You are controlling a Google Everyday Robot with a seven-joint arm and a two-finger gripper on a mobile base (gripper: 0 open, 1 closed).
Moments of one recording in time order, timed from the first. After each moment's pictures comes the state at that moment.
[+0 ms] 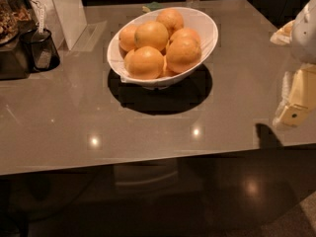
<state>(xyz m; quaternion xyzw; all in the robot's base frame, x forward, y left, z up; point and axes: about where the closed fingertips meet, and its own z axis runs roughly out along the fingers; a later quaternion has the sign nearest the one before) 0.438 -0.216 0.977 -0.60 0.78 -0.04 0.16</state>
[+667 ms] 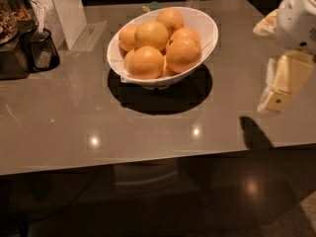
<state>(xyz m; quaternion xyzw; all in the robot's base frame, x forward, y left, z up) 0.457 -0.194 0.986 -0.62 0.76 -0.01 0.18</state>
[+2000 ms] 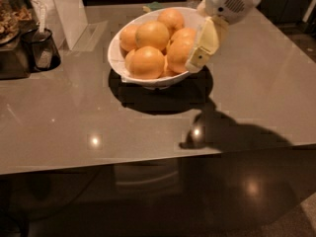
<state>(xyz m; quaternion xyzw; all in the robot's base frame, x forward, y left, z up) 0.564 -0.086 0.990 -0.61 0.75 0.09 0.25</state>
